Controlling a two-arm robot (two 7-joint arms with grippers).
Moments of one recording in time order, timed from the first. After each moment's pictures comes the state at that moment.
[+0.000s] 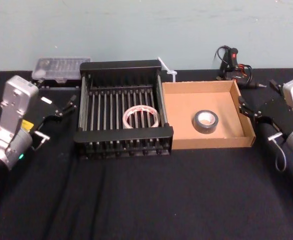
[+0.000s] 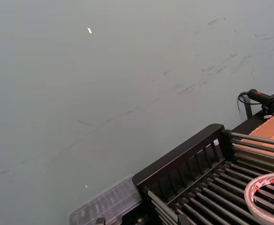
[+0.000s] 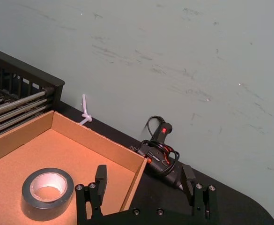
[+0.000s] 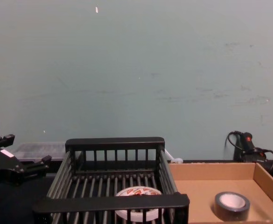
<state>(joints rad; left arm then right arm) -0.20 0.60 0.45 -1.41 -0.25 -0.12 0.03 0.20 0.60 -0.45 -1.41 0.25 -0.12 -0.03</state>
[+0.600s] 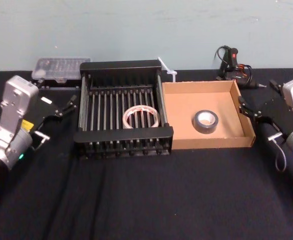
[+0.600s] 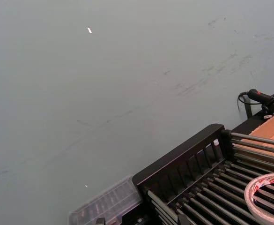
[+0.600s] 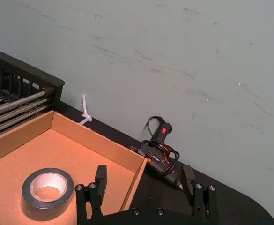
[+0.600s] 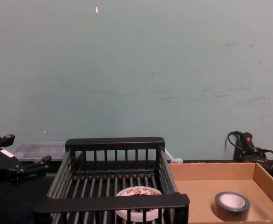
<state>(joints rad) -0.20 0.60 0.45 -1.41 -0.25 -0.12 0.03 0.20 0.60 -0.45 -1.41 0.25 -0.12 -0.03</state>
